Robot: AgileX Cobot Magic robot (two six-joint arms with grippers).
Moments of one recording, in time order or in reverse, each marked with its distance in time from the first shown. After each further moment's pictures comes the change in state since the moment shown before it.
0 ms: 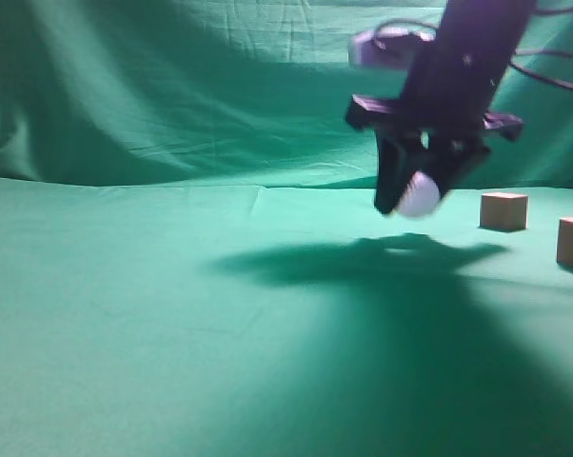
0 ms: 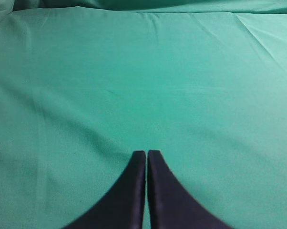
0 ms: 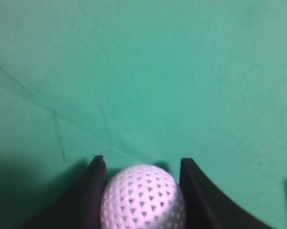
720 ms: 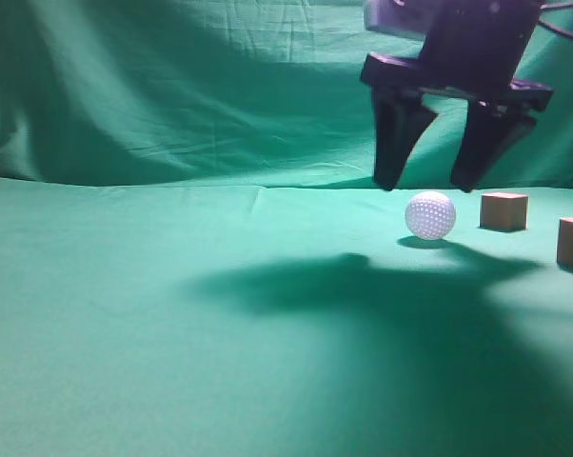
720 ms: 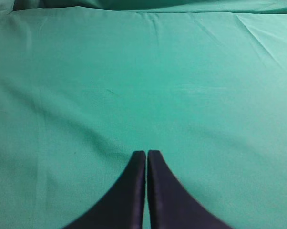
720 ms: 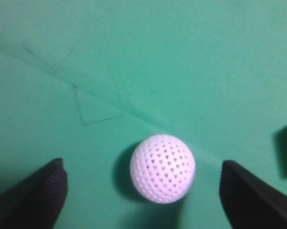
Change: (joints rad) left arm 0.000 0.000 0.000 0.000 0.000 0.000; right arm -0.002 -0.093 0.075 -0.012 0.053 0.040
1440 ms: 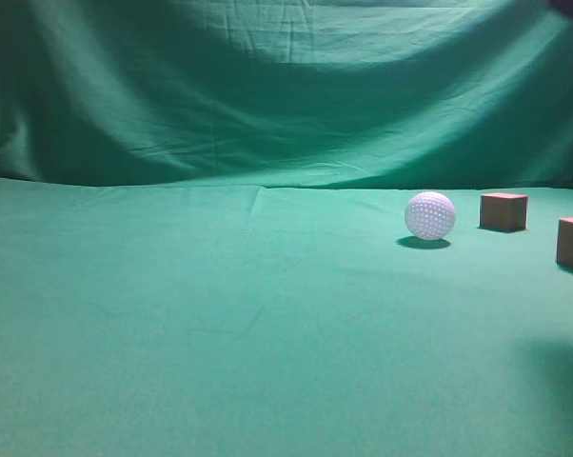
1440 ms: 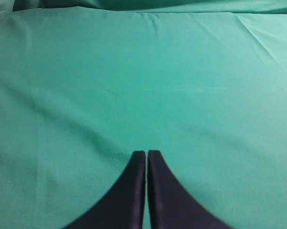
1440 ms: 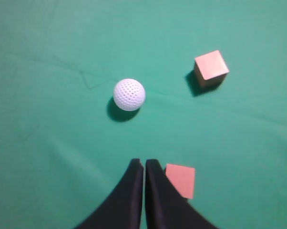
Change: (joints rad) left arm 0.000 0.000 0.000 0.000 0.000 0.000; right arm -0.086 -0.553 0.286 0.019 0.061 0.043
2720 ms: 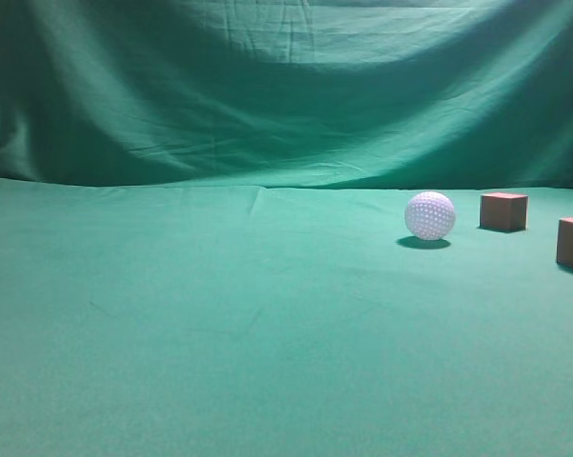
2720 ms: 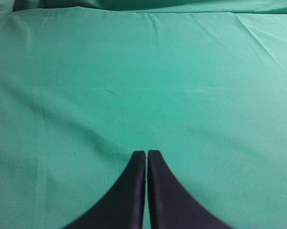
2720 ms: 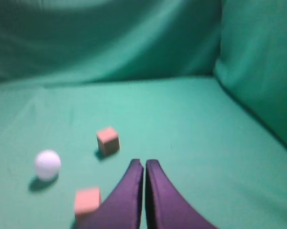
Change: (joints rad) left arm 0.000 0.000 0.000 0.000 0.000 0.000; right arm -0.263 -1.317 0.969 -0.215 -0.613 0.242
